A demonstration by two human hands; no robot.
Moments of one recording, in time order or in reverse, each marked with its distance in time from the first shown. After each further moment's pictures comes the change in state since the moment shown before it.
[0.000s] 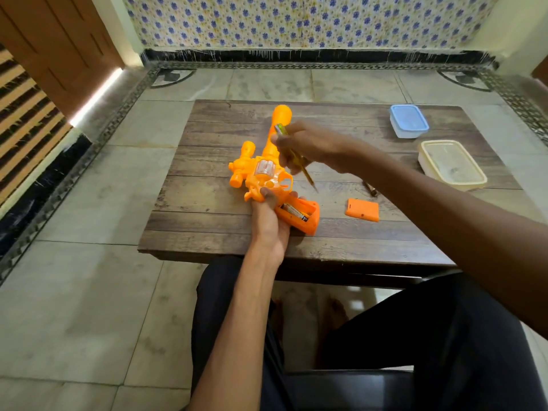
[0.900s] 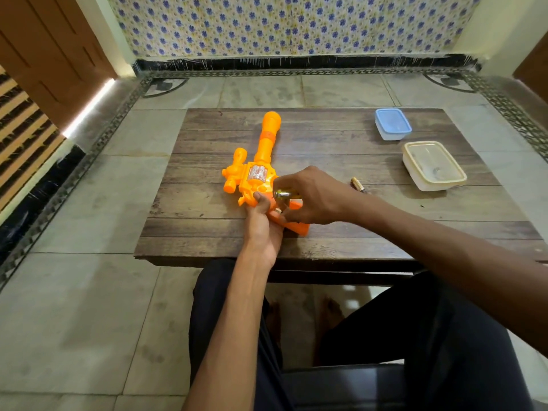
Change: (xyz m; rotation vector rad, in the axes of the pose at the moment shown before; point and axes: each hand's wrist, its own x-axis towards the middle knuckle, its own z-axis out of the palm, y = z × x) left_hand -0.010 0.005 0.005 -0.034 -0.040 -0.062; right_hand -0.053 0.039 0.030 -0.644 0.097 -0.394
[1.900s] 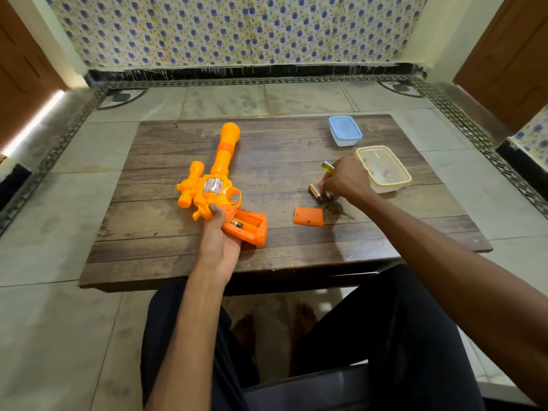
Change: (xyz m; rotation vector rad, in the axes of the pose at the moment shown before) left_hand 0.007 -0.002 -0.002 0.008 -0.002 0.017; right_hand -0.045 0.139 -0.013 0.049 0.220 1.146
